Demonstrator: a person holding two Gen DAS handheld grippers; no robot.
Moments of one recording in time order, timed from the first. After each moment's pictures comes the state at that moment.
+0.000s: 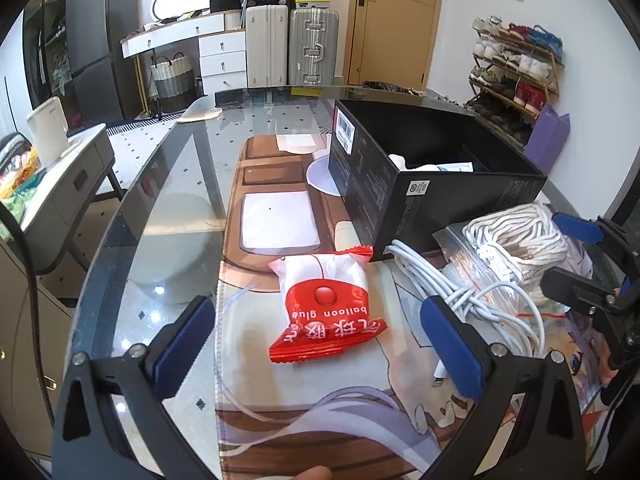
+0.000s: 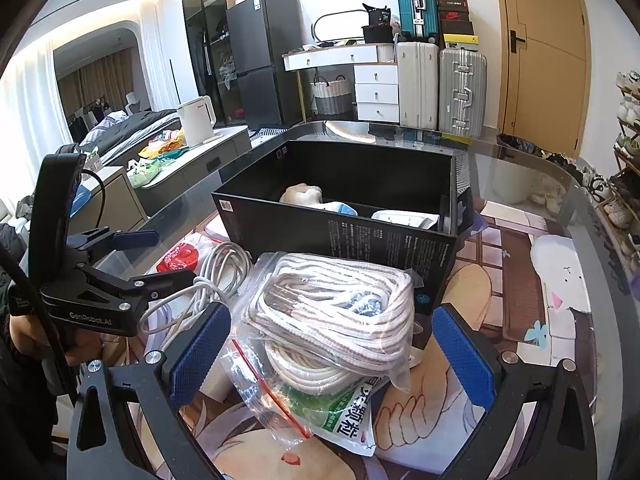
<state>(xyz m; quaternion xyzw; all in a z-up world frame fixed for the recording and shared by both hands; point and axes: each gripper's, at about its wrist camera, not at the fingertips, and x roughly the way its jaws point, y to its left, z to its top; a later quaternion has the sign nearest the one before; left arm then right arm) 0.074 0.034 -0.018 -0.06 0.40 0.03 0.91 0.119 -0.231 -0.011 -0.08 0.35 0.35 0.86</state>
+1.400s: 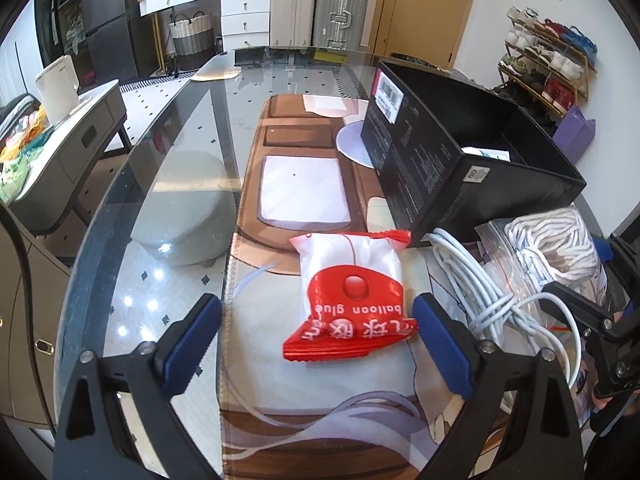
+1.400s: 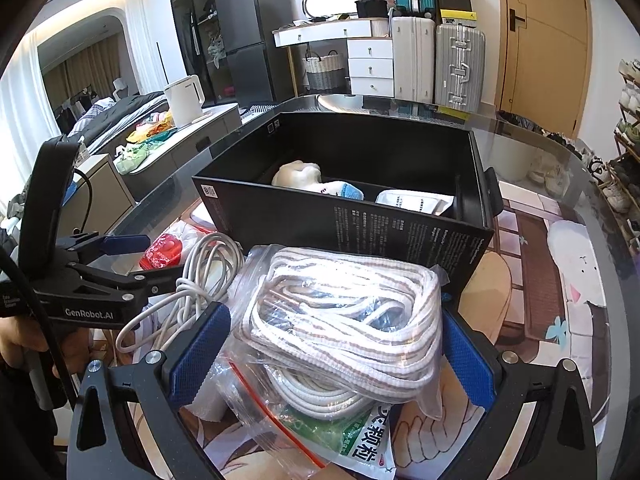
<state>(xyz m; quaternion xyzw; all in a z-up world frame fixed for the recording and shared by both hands) 0.092 0.047 -0.033 -0.09 0.46 0.06 0.88 0.142 -0.206 -0.027 -0.09 0.39 0.34 0.85</state>
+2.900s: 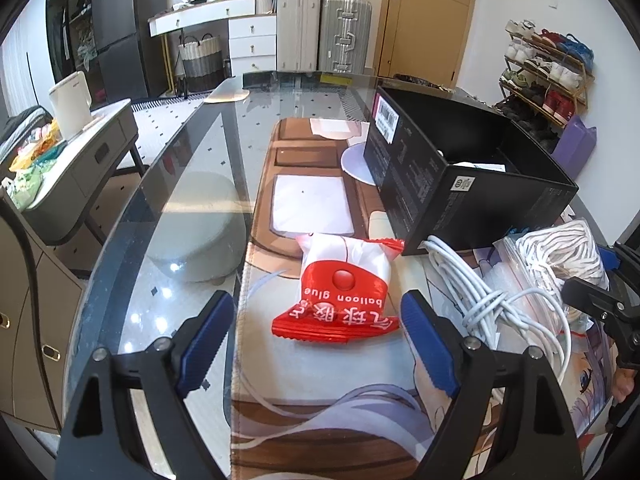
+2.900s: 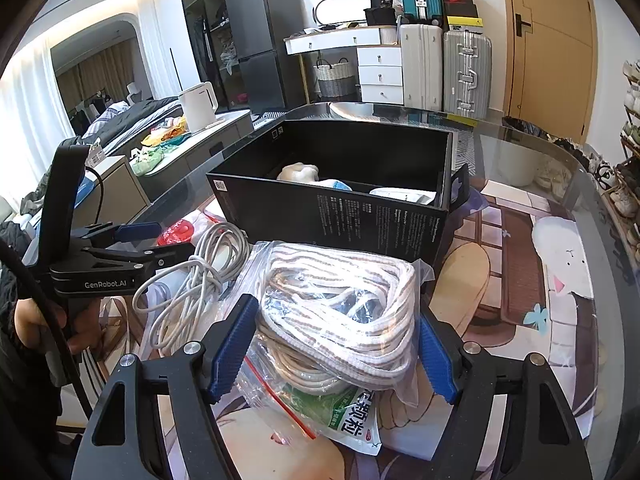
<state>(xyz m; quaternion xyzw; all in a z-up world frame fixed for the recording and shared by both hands) 0.077 0.041 -0.025 -0.07 0.42 0.08 0.90 0.129 -0.244 -0.020 -0.09 0.38 0.36 0.85</state>
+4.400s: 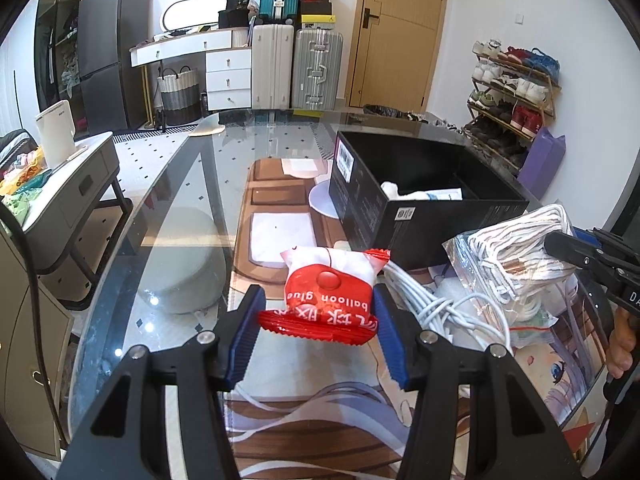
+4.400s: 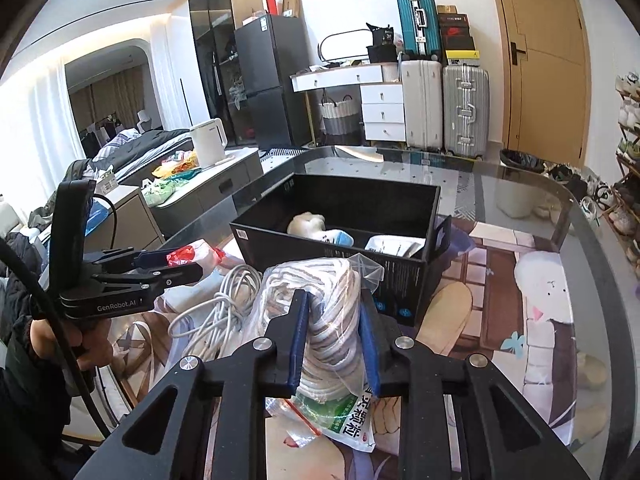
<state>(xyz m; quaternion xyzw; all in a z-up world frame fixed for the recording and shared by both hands) 0.051 0.032 0.000 -0.07 0.35 0.03 0.93 0.112 -0.263 0.015 -0.06 0.31 0.37 0.87</state>
